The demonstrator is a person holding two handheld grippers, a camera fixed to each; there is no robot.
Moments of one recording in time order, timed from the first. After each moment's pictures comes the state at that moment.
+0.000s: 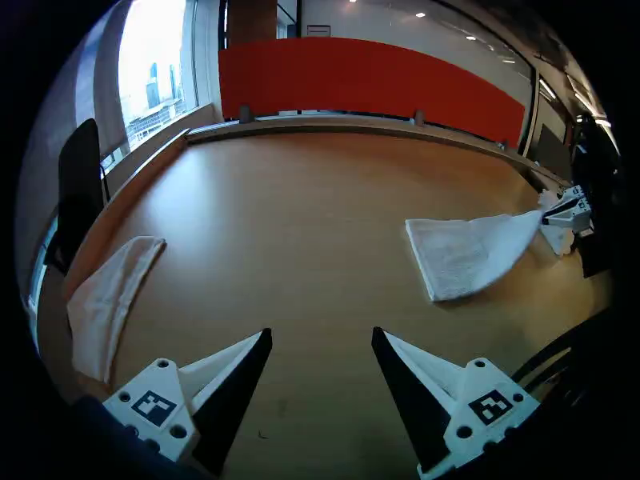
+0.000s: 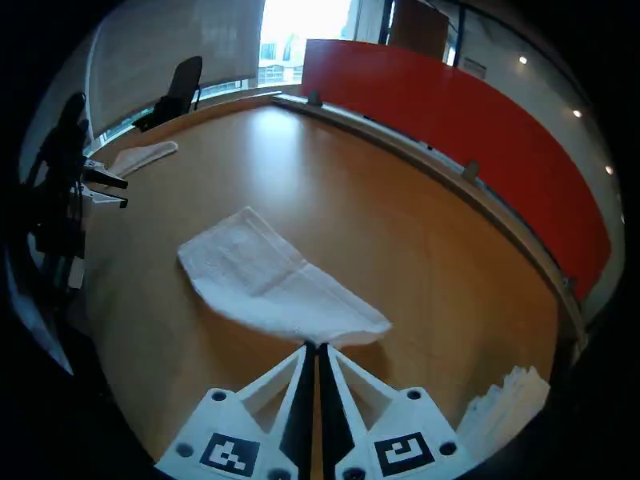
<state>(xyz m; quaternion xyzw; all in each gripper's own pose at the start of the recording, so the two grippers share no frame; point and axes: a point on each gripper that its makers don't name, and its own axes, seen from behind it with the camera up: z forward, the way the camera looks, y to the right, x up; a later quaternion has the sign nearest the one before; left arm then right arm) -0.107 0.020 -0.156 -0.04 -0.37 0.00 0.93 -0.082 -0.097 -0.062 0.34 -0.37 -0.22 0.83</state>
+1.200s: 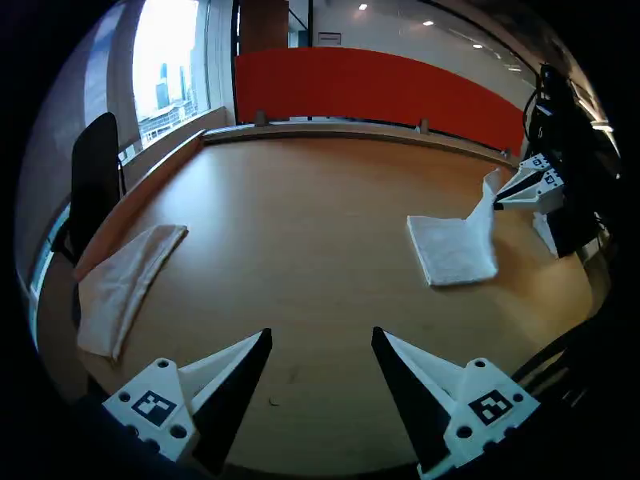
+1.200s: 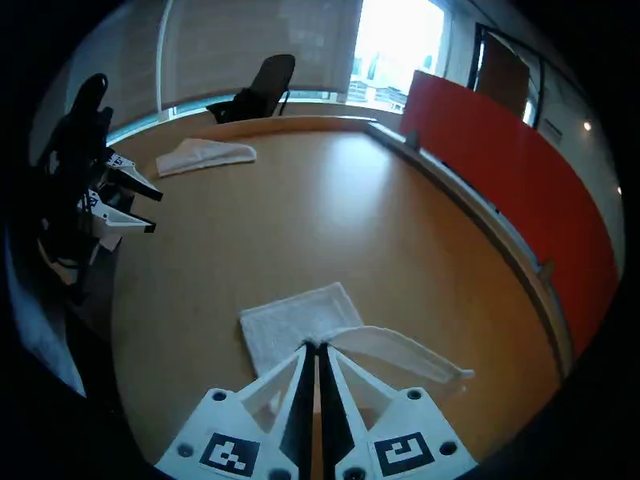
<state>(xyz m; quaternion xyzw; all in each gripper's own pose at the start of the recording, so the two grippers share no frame) -0.096 0.005 -0.201 -0.01 -0.36 -0.01 0.93 -0.077 -0.257 -0.059 0.49 -0.32 -0.28 0.76</state>
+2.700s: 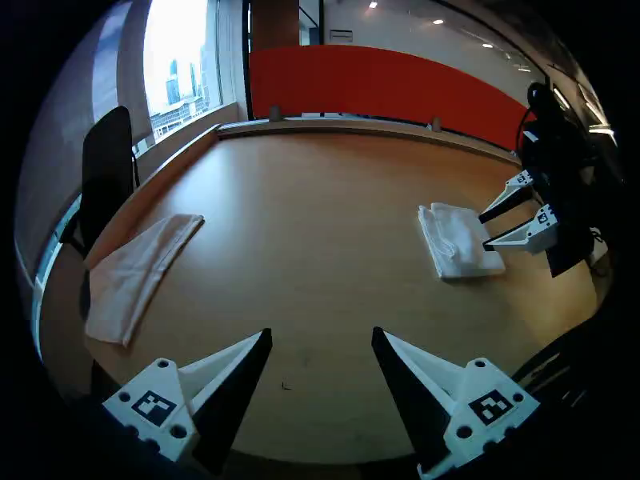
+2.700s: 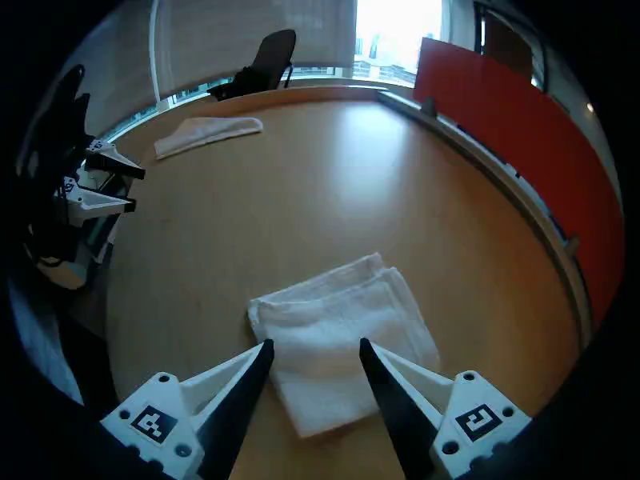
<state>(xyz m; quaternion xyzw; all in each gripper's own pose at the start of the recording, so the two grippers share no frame) -0.096 -0.009 -0.217 0.01 -0.37 0.00 0.93 -0.130 -0.265 -0.072 0.48 -0.38 -0.26 0.74</state>
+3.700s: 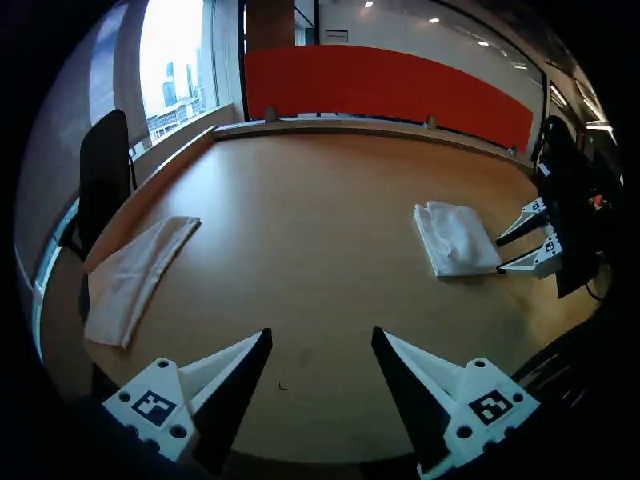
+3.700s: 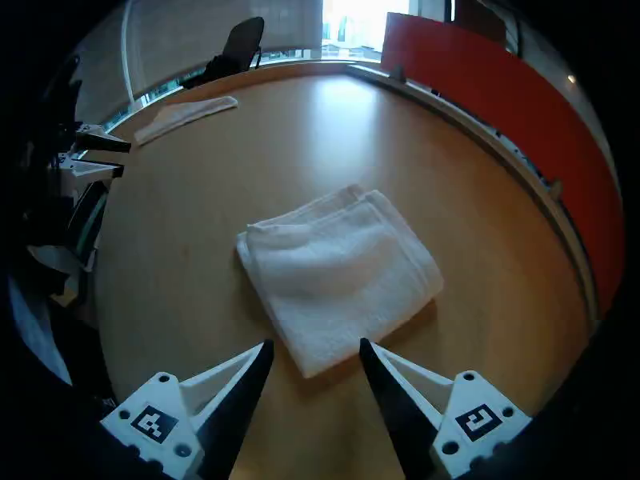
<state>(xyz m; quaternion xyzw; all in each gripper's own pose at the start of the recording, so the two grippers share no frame) -0.097 -0.004 -0.217 0.00 -0.37 0.00 0.93 -0.162 -0.211 -0.104 0.43 -0.42 -0.25 0.76</state>
